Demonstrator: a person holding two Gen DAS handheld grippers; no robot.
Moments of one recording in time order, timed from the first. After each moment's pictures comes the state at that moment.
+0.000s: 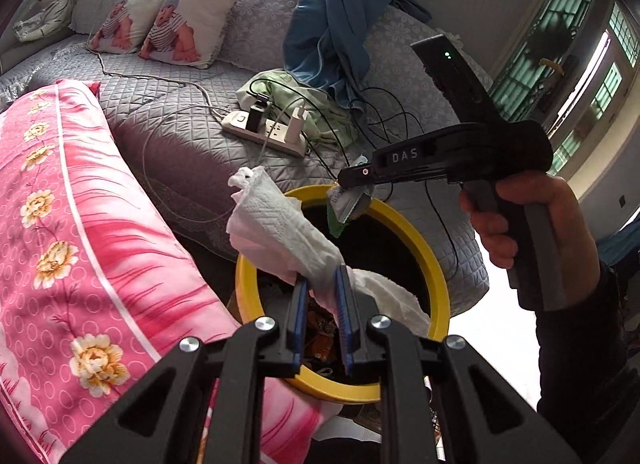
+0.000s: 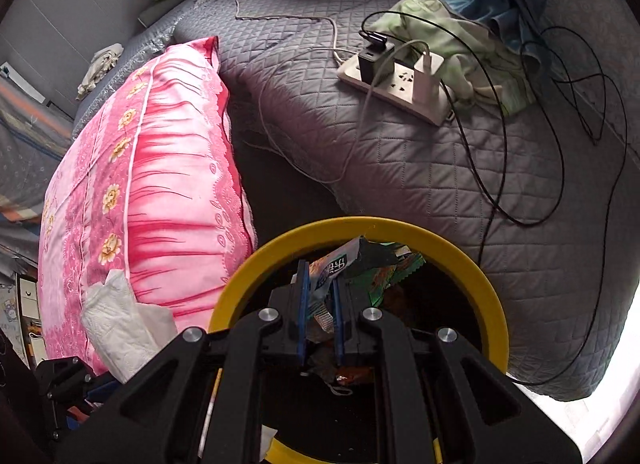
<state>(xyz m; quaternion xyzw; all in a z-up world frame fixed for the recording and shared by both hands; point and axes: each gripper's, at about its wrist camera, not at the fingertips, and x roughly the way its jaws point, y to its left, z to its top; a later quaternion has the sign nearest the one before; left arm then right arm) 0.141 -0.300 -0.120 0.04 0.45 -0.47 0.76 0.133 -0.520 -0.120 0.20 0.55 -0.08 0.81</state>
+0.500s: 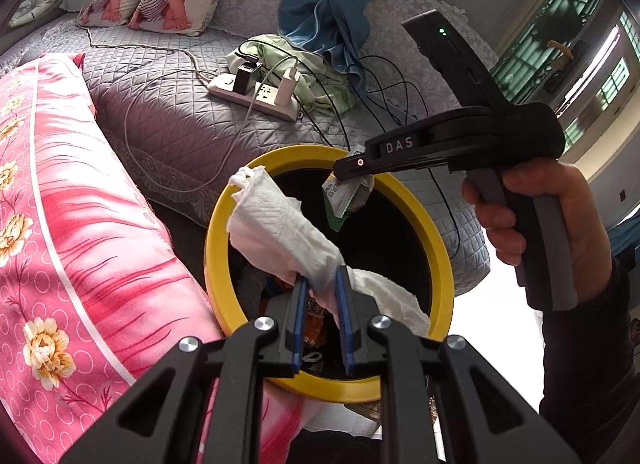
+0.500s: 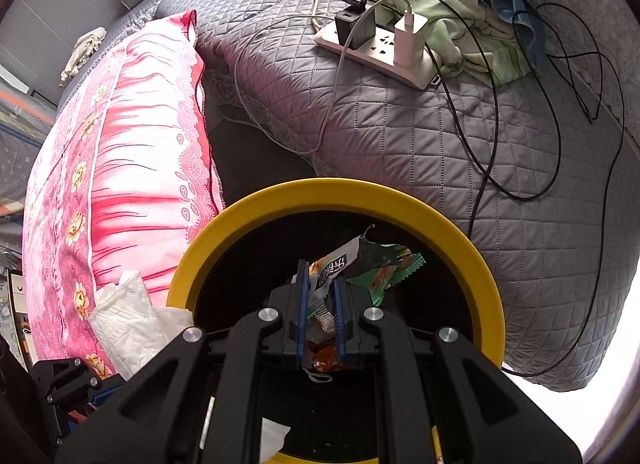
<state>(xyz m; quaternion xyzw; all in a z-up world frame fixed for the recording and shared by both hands) 0.141 -0.324 -0.153 0.05 0.49 -0.47 0.73 0.130 -0.526 -0.150 0.19 0.58 -0.09 0.78</state>
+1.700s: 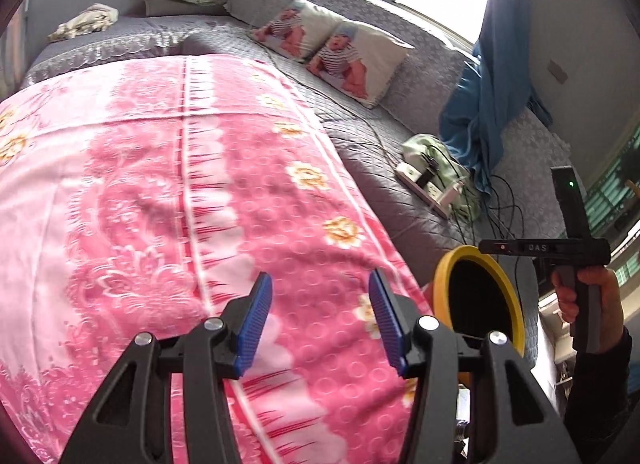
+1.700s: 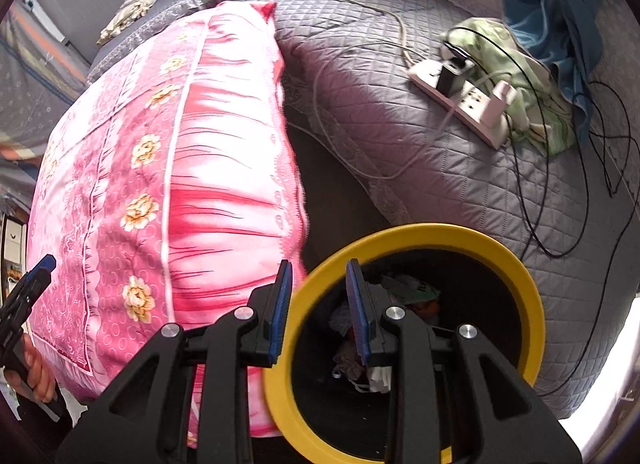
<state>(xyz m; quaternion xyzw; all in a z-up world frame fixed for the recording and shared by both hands) 0.208 -0.063 -0.110 -0.08 0.44 -0.26 0.85 0.179 -0.415 -0.105 0.11 0.57 -0.02 0.81</state>
